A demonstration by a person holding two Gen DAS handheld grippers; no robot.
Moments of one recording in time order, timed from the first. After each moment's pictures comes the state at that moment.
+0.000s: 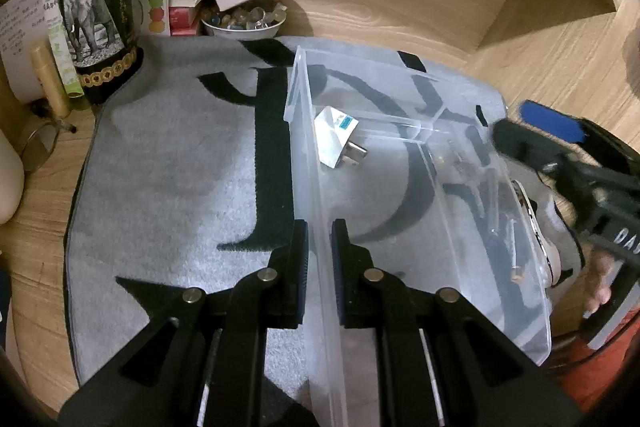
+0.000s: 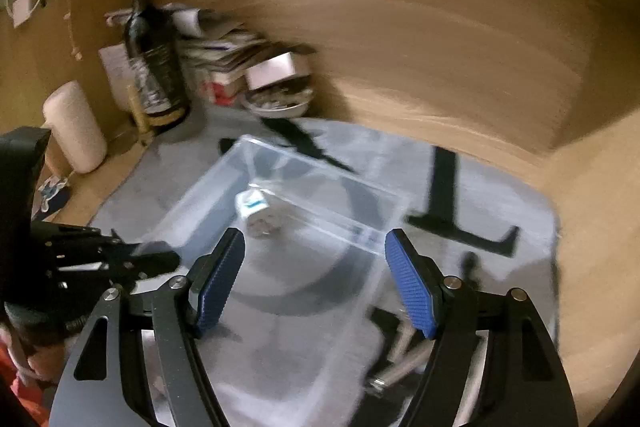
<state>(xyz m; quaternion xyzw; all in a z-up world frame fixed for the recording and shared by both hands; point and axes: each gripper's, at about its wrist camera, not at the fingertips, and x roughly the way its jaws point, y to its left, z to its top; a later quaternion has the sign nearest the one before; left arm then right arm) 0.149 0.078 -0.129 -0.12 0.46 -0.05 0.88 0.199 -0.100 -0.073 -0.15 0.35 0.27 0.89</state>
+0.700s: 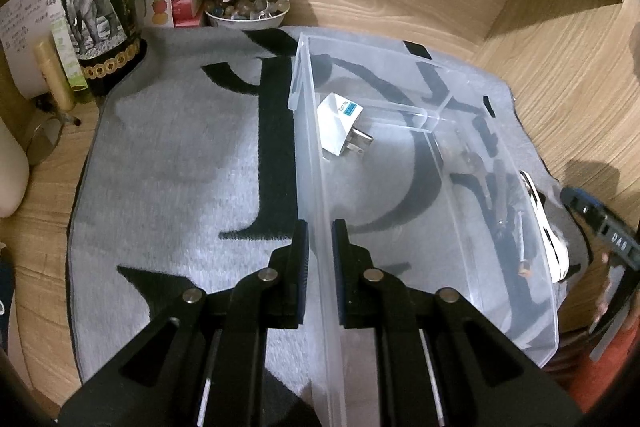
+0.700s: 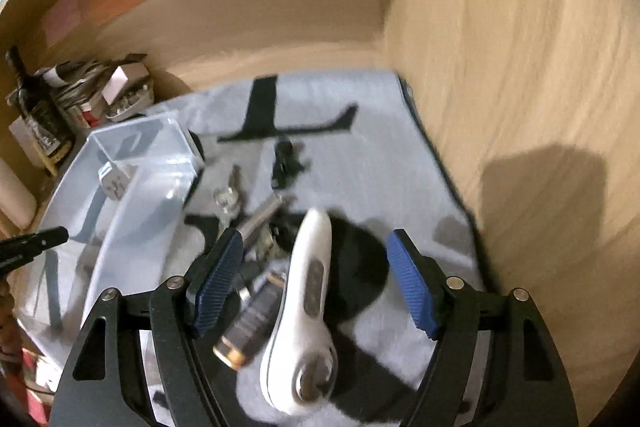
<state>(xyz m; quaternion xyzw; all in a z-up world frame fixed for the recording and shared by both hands) 0.148 0.074 -0.132 -0.11 0.47 -0.04 0.87 0.188 -0.261 -0.111 0.00 0.40 0.10 0.91</state>
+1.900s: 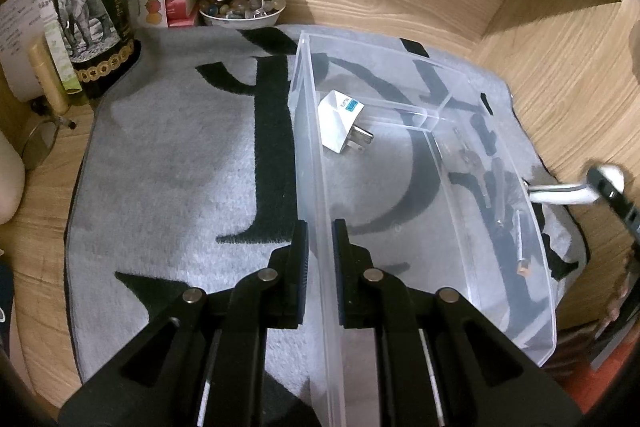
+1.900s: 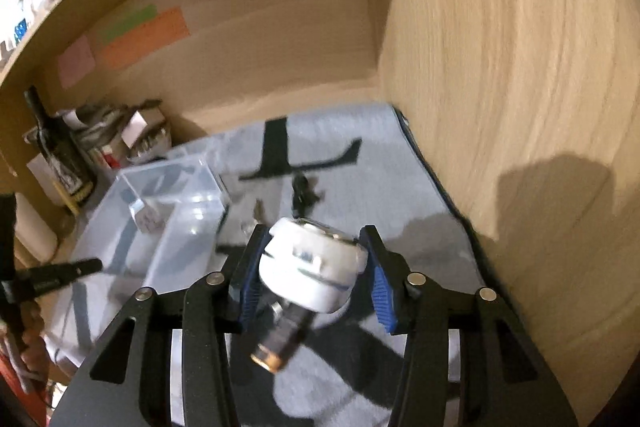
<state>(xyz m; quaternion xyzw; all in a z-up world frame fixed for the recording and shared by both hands) 0.152 0.076 -0.132 -0.10 0.48 -0.05 0.87 0.161 -0.257 -0.078 0.04 0.33 0.11 0.94</state>
